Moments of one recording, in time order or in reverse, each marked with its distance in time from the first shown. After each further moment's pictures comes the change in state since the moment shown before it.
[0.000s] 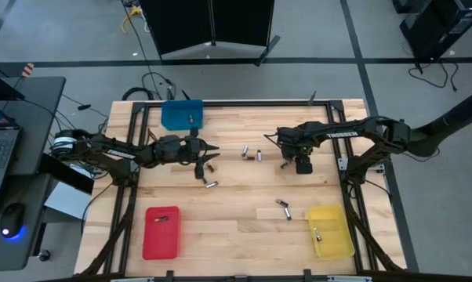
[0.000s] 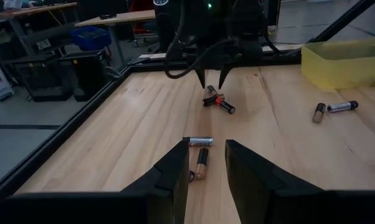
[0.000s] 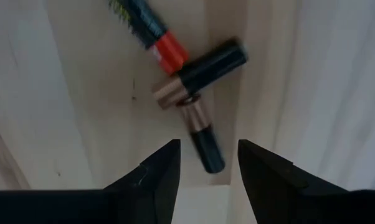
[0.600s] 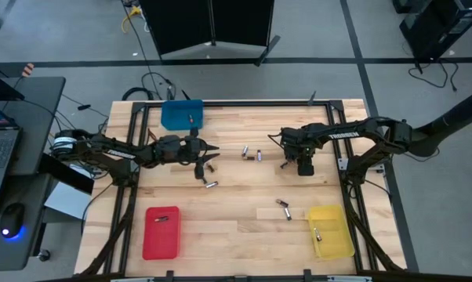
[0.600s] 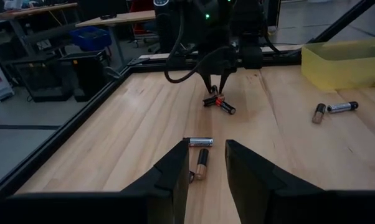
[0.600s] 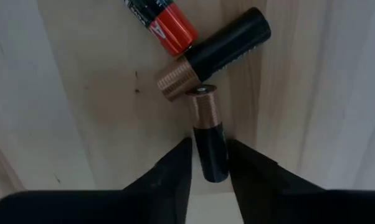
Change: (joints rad) left arm 0.000 0.000 0.000 0.002 0.000 -0.001; right arm -0.044 -0.003 -0.092 0.081 -0.036 0.009
